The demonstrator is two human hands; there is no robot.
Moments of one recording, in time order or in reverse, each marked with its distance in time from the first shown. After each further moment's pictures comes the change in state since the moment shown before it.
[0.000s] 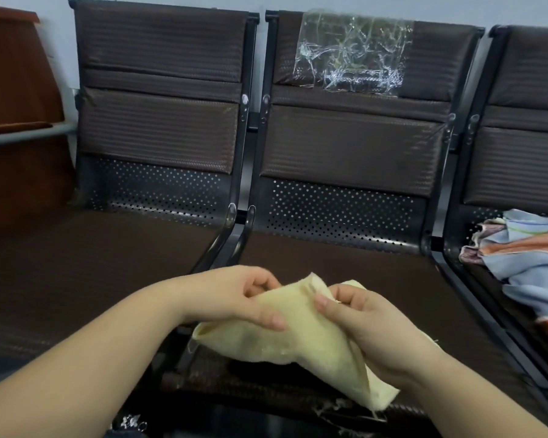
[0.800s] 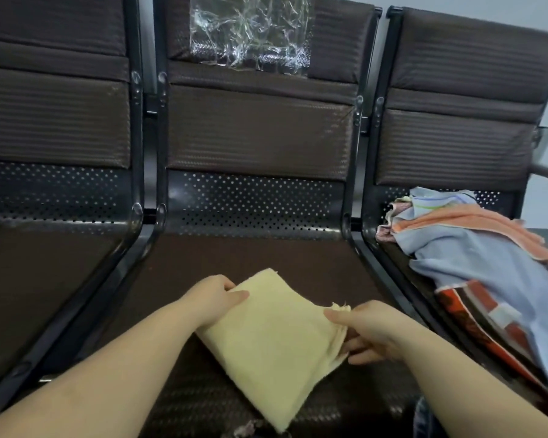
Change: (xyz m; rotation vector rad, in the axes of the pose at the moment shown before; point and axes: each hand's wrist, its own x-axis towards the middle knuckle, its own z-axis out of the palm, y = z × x) left_hand 0.169 -0.007 0.064 0.293 0.298 -0.380; right_hand 0.021 0.057 -0.159 -0.179 0.368 0.612
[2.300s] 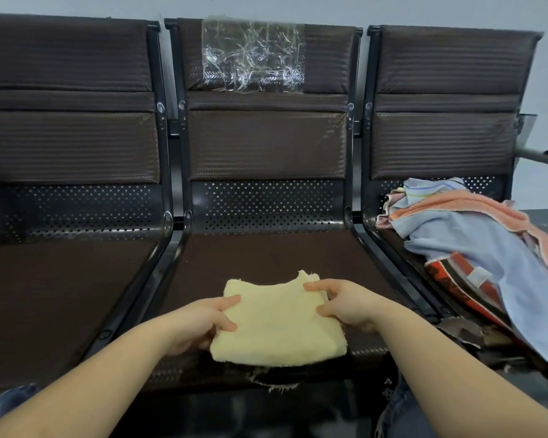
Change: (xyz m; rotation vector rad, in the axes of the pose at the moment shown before) left_hand -0.102 -0.053 -0.022 -0.523 -0.327 -0.027; right_hand -0.044 0.007 0.034 -0.202 -0.105 -0.329
